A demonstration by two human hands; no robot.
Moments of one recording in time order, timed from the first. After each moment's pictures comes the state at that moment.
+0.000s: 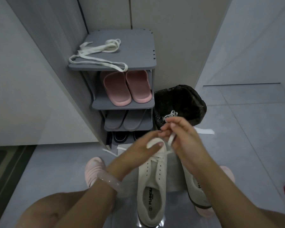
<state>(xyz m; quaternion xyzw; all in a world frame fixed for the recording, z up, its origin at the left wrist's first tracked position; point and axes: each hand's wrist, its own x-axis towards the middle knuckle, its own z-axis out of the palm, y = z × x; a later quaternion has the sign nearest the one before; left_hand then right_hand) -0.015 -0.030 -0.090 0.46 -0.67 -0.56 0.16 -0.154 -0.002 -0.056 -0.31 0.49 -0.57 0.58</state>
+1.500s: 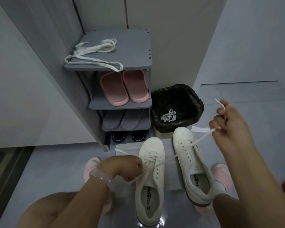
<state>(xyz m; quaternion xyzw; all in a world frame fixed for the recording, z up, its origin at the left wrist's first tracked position) 0.007 -0.032 -0.101 0.48 -0.69 -0.49 -0.25 -0.242 -0.015 -0.040 -0.09 0.47 -0.74 0.48</state>
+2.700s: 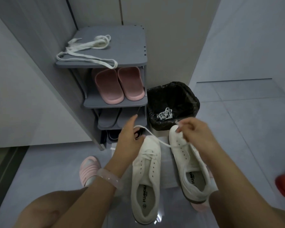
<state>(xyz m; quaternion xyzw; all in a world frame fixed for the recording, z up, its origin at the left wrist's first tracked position) -0.023 -0.042 -0.111 0.58 -0.63 -0.42 0.31 -0.216 -0.010 -0.080 -0.44 0.69 -0.42 0.40</state>
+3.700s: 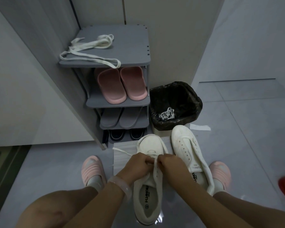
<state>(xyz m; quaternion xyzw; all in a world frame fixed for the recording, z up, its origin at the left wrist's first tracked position) -0.024 -0.014 -0.157 0.53 -0.72 -0.45 0.04 -0.157 0.024 -0.148 -0.71 0.67 0.00 0.21</state>
